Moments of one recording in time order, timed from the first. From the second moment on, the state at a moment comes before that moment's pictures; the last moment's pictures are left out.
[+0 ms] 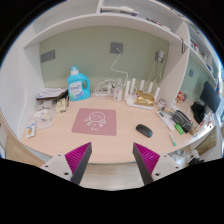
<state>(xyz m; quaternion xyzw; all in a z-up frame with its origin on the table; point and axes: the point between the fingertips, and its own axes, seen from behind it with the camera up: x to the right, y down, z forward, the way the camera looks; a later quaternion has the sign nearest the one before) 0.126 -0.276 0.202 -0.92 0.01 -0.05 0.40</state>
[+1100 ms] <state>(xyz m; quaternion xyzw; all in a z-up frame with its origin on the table) 0.371 -0.057 -0.010 -0.90 -0.05 -0.03 0.43</state>
